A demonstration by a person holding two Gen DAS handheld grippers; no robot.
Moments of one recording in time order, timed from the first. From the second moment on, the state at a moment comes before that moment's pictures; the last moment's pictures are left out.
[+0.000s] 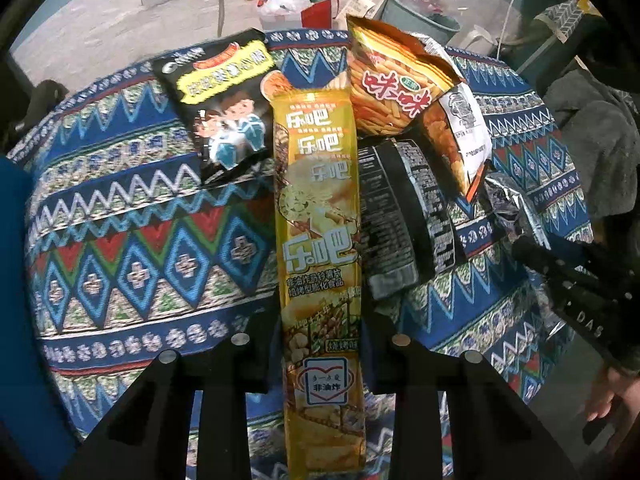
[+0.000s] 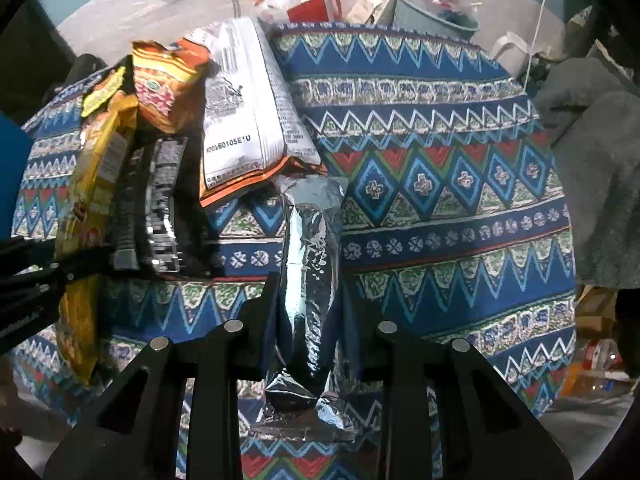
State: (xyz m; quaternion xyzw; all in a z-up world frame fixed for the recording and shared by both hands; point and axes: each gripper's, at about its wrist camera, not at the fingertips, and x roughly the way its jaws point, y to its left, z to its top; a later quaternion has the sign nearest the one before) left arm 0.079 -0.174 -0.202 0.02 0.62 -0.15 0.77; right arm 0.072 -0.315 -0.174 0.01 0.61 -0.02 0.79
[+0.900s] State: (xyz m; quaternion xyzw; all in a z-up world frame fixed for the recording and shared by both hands) left arm 0.030 -0.073 -0.118 0.01 0.55 -0.13 0.83; right arm 0.037 -0.230 -0.091 0.01 0.55 0.06 0.83
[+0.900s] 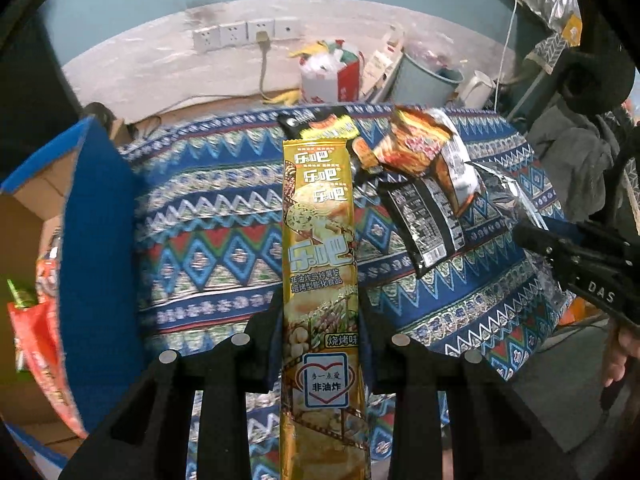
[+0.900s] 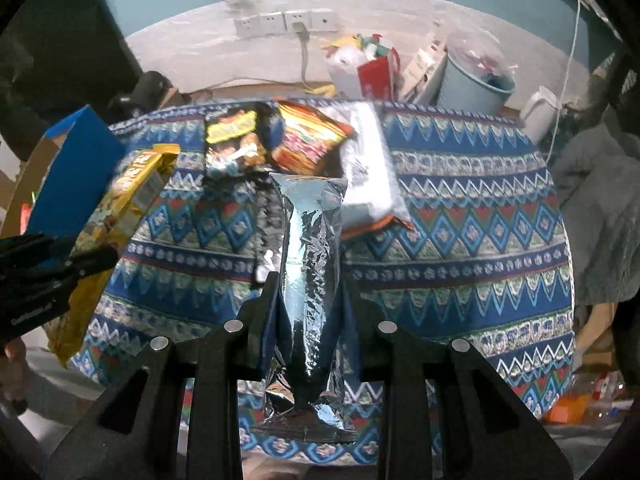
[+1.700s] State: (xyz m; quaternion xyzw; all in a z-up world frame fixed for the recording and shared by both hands) left arm 0.019 0.024 -0.056 -0.03 0.51 -0.09 0.86; right arm 0.073 -0.128 -0.052 -0.02 0.51 0.13 0.85
